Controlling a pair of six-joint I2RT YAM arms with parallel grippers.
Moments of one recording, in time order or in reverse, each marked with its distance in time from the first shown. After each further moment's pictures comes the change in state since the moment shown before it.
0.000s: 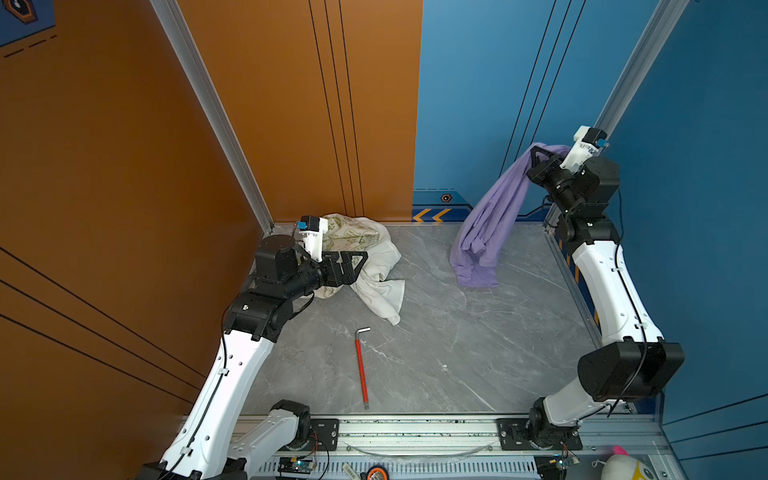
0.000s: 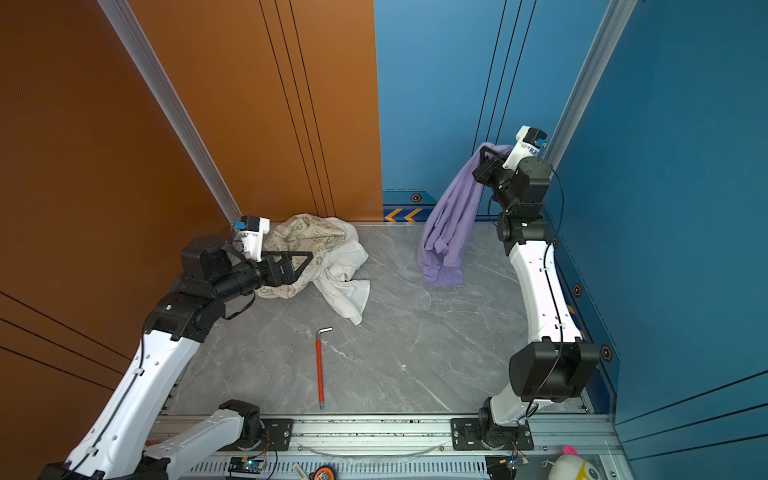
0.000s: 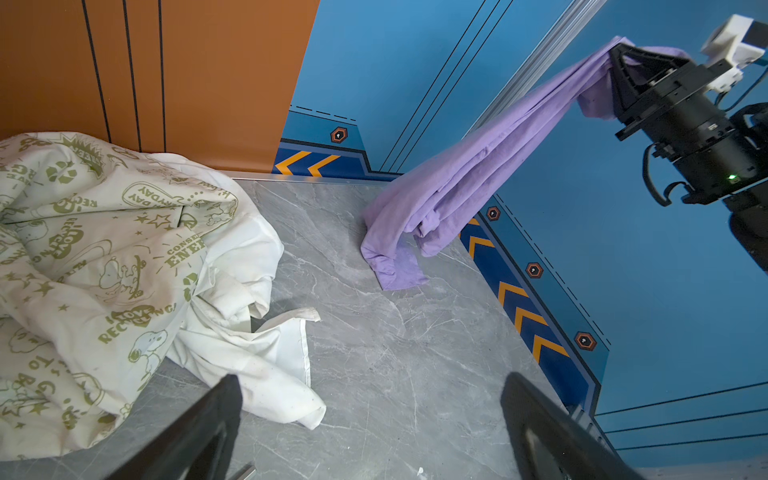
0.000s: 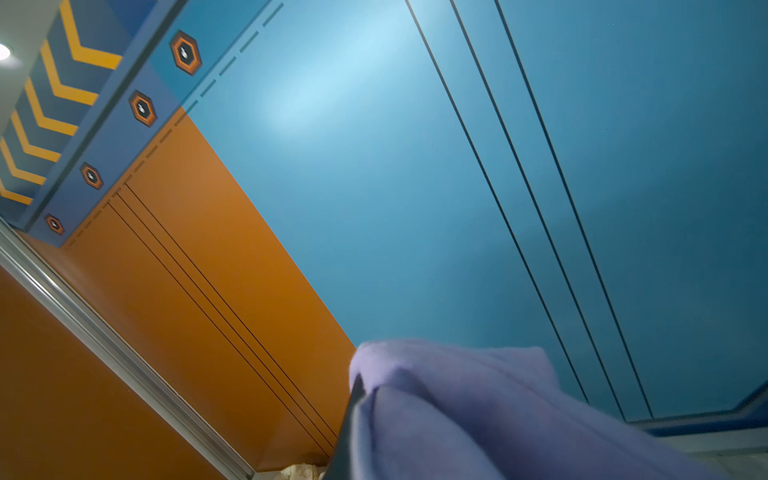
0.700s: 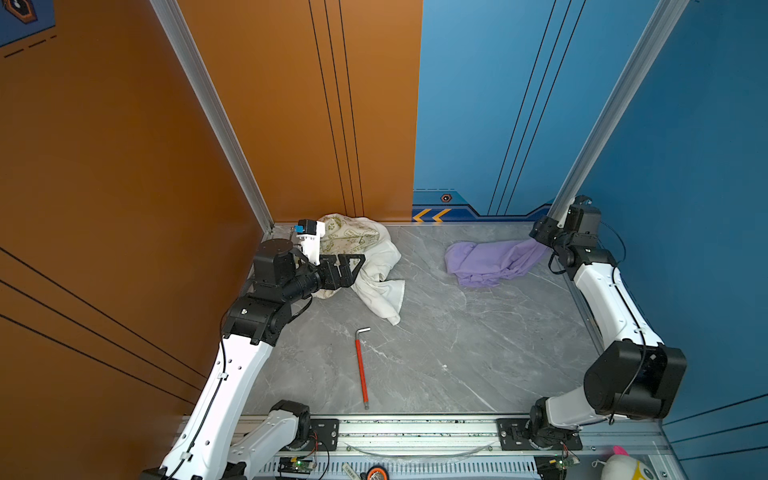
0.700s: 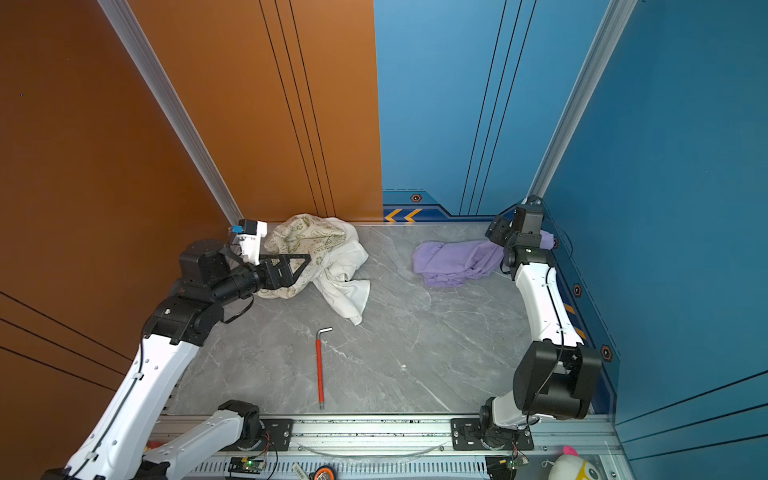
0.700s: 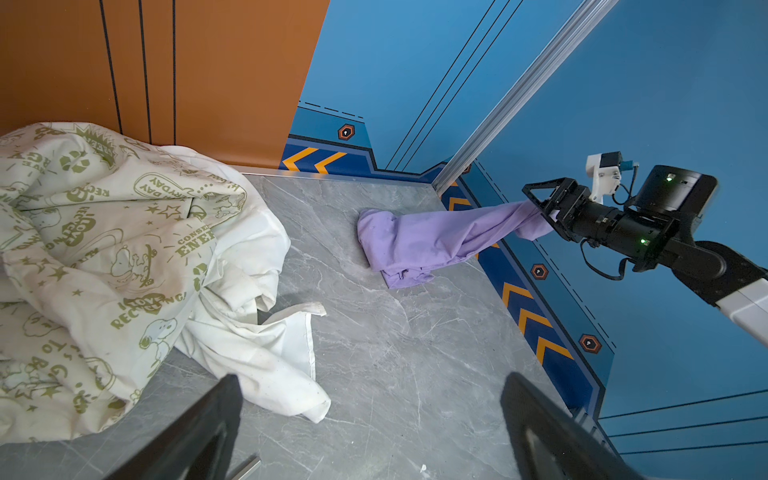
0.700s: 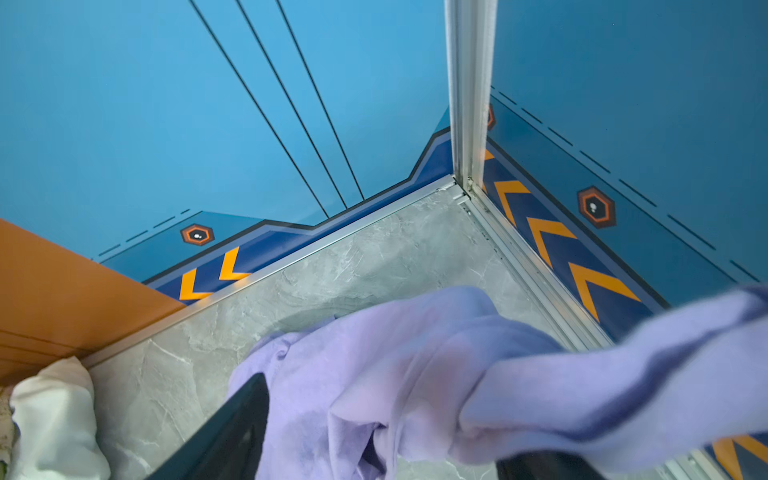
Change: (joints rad) left arm 0.017 -0.023 -0.032 0.000 0.000 -0.005; right arm -0.119 -0.097 -0.347 -0.309 0.293 -0.207
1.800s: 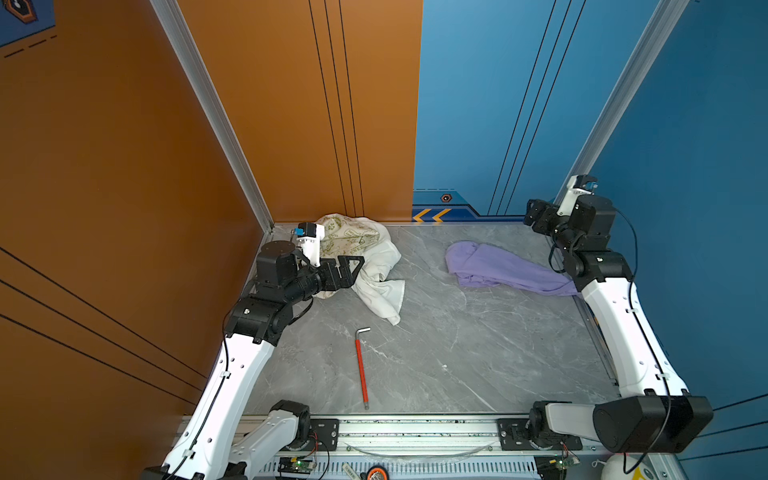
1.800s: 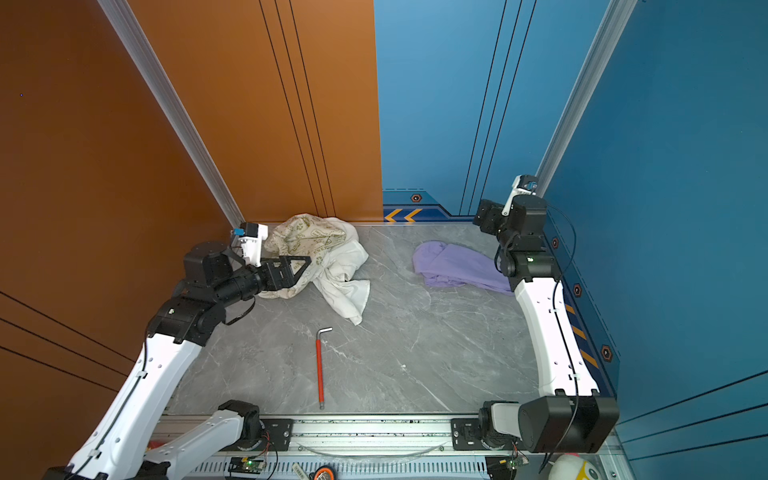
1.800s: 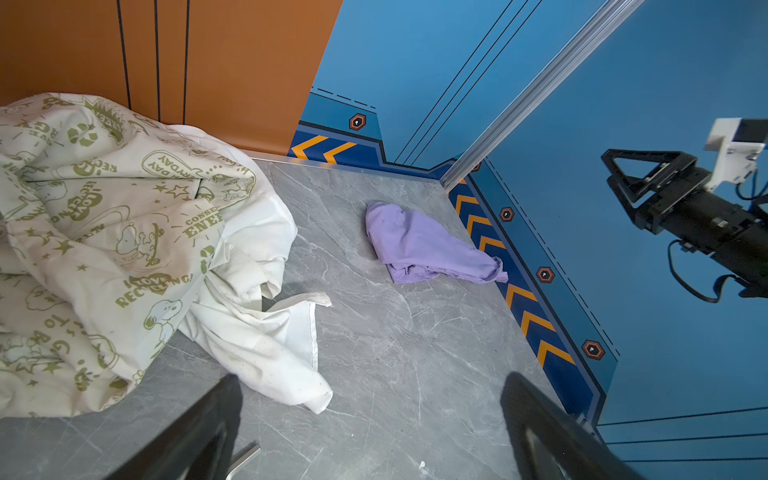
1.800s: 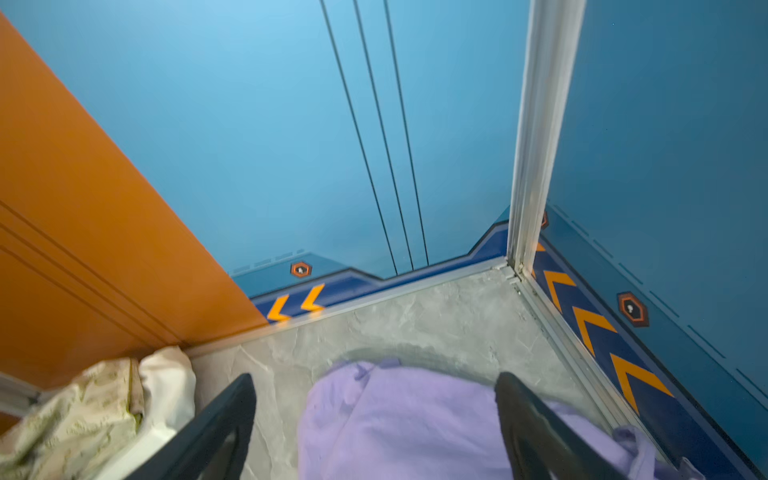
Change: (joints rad) left arm 0.006 0.000 -0.029 0.000 -0.014 -0.029; right arm 0.175 -0.137 0.074 -0.065 0.007 -0.108
